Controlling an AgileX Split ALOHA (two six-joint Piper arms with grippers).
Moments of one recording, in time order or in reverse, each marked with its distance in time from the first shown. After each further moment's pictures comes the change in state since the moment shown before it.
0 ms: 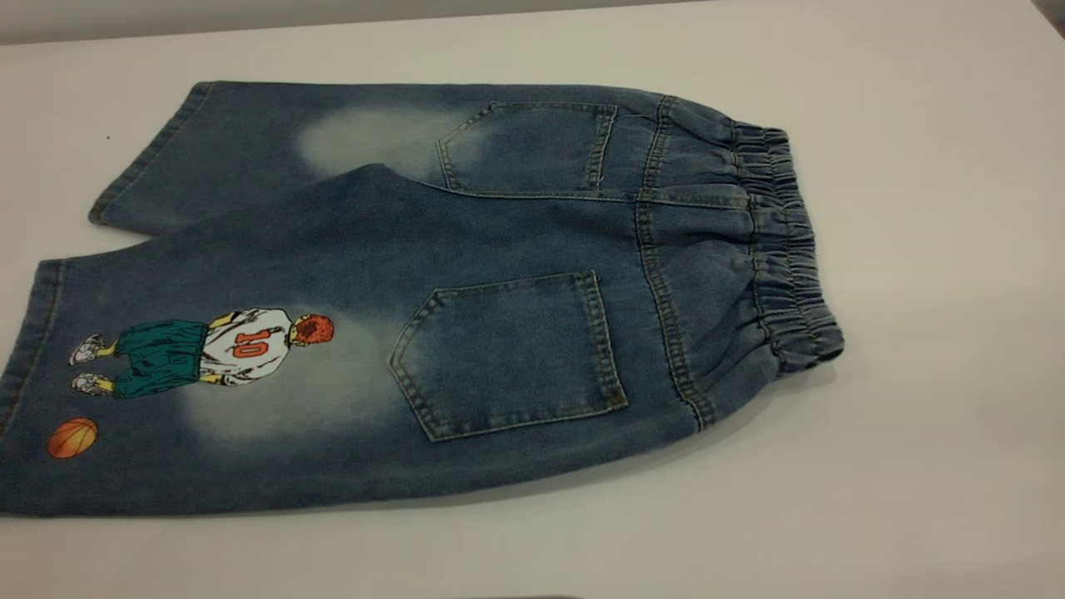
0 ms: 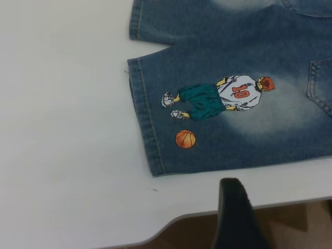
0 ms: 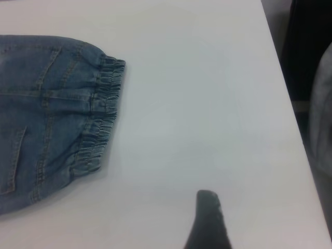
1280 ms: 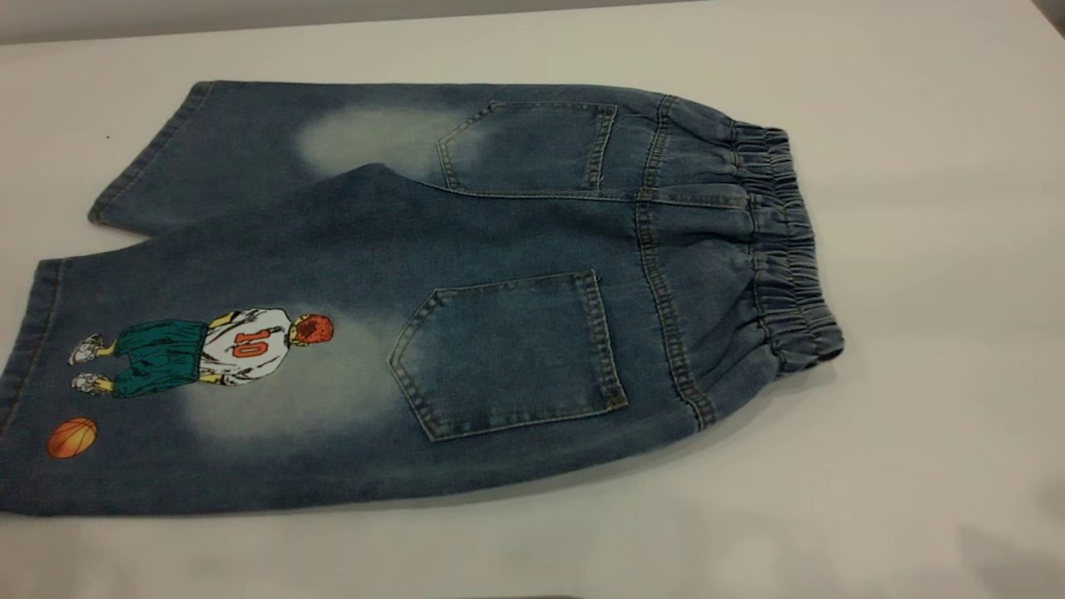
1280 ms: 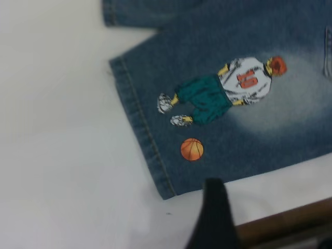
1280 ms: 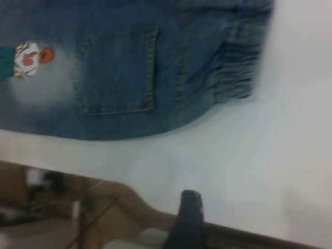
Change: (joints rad) left arm 0.000 0.778 -0.127 -0.057 -0.323 0.235; right arm 0.000 0.833 0.000 0.586 -0.293 -0.369
